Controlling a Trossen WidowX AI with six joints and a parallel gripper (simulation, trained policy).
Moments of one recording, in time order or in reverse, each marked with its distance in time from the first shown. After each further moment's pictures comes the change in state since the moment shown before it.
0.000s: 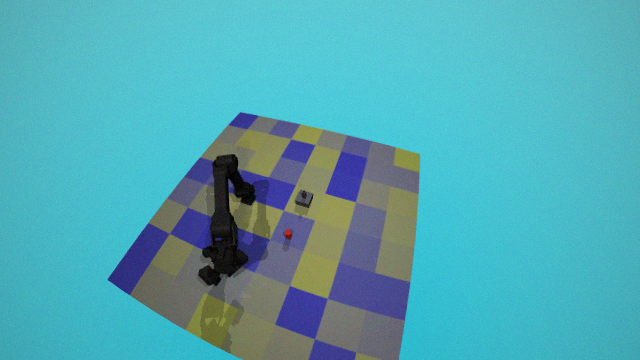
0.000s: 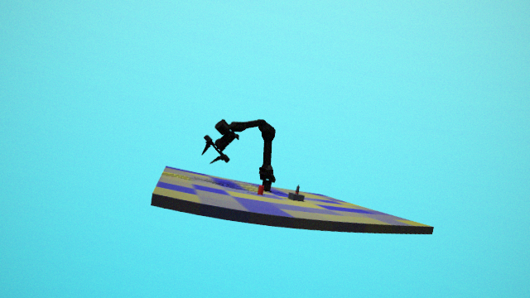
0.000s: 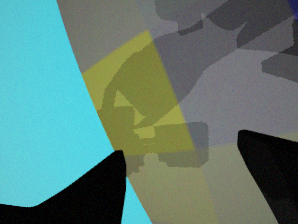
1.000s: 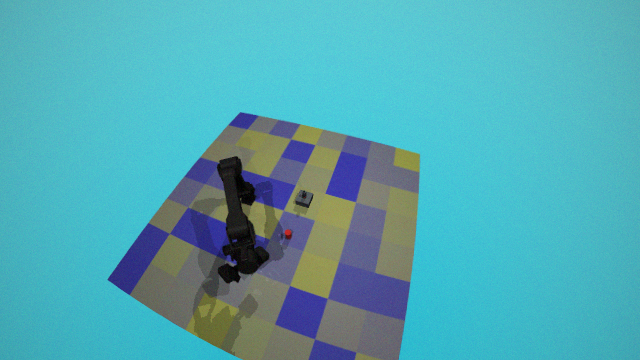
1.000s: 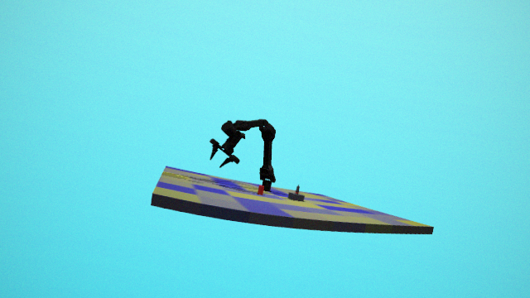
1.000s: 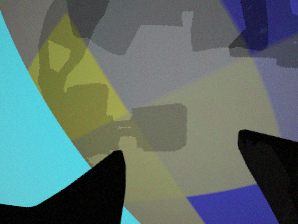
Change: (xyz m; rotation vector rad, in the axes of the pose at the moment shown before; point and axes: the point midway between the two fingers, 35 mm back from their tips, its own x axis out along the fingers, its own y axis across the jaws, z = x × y) arm -0.026 -0.053 -0.051 0.148 0.048 -0.161
